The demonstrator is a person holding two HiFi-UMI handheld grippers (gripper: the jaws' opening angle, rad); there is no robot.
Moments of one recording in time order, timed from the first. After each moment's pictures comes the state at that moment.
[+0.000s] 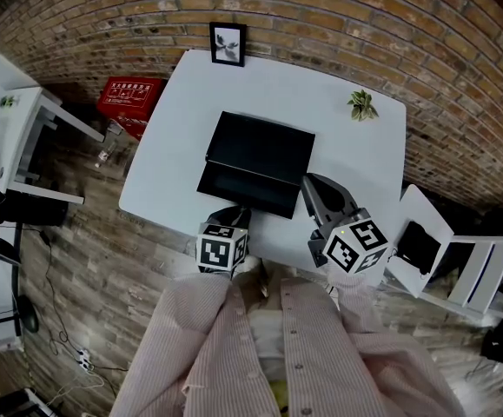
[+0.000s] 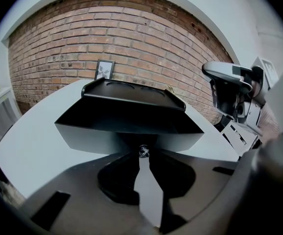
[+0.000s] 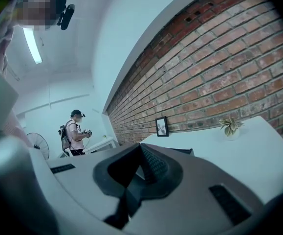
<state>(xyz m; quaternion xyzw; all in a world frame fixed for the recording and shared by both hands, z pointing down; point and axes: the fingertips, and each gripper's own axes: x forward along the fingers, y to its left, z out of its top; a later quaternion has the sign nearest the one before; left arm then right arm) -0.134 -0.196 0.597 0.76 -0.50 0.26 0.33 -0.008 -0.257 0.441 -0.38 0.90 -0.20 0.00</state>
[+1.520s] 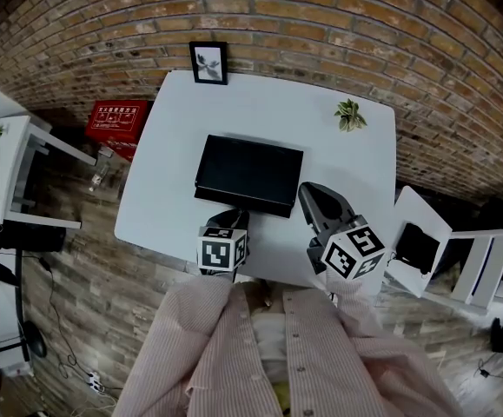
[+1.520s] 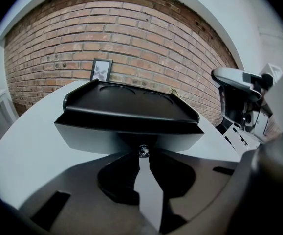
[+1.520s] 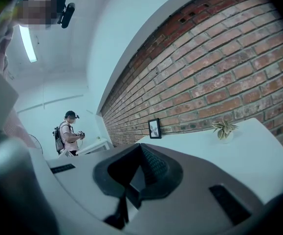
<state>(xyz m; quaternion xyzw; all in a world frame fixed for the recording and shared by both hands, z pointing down) -0.125 -0.246 0.599 0.76 -0.49 0.26 0.33 0.008 -0.283 0.447 -0.41 0.89 -0.20 0.01</state>
